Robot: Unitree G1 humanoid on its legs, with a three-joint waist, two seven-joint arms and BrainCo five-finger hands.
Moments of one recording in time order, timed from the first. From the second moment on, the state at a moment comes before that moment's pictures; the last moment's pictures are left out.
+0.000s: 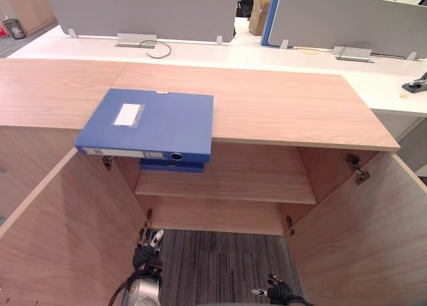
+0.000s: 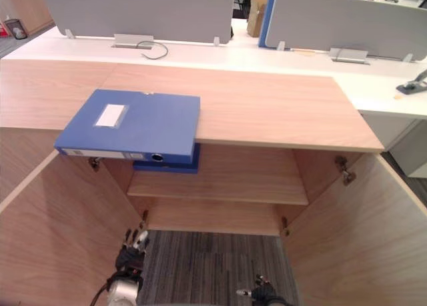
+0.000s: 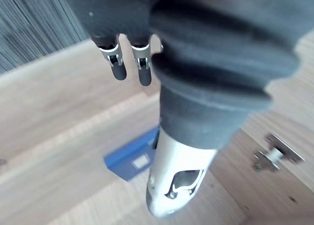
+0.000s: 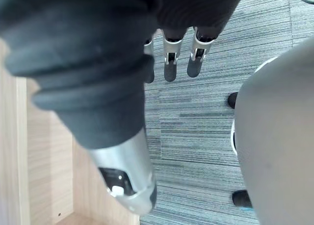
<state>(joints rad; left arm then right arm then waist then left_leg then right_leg) 0.22 -0.03 0.03 0.30 -0.94 -0.25 0.00 0.07 -0.03 -0.08 1.06 -0.06 -0.03 0.02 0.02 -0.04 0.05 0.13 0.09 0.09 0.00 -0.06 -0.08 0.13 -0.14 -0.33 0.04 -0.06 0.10</state>
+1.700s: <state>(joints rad) -0.04 0.44 0.04 0.02 1.12 0.03 0.56 0.07 -0.04 0.04 1.09 -0.13 -0.07 0.02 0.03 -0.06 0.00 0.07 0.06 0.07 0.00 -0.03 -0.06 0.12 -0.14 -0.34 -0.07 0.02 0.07</state>
